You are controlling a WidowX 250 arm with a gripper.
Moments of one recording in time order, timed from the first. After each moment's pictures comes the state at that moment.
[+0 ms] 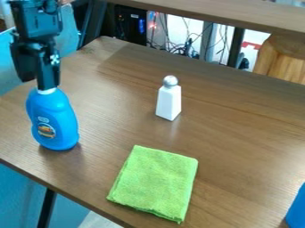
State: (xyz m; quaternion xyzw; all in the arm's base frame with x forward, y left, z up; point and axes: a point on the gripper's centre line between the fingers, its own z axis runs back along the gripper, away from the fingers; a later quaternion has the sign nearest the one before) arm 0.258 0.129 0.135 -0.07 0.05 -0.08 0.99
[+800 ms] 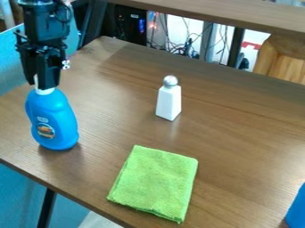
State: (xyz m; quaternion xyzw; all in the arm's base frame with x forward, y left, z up) arm 0.261 0.128 0.128 -0.01 0.07 -0.03 1.00
